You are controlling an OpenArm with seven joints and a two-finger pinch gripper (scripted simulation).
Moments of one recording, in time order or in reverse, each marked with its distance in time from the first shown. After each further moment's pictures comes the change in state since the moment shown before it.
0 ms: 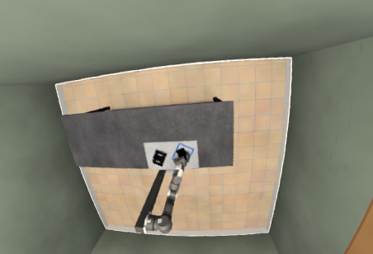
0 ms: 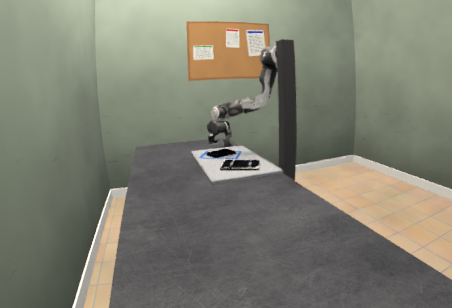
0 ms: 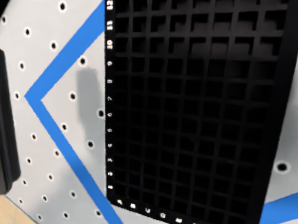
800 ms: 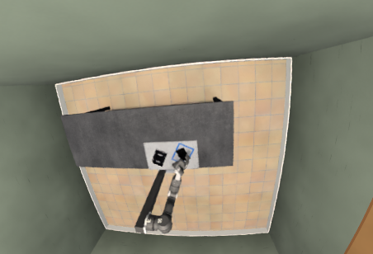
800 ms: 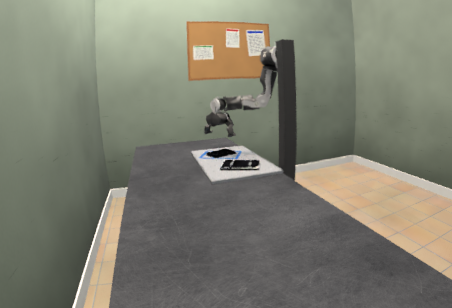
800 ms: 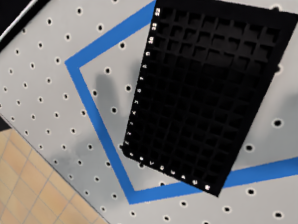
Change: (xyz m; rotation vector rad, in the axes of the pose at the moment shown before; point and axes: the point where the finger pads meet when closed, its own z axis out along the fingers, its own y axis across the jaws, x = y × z) arm 0.000 0.001 -0.042 -0.002 -0.008 -0.214
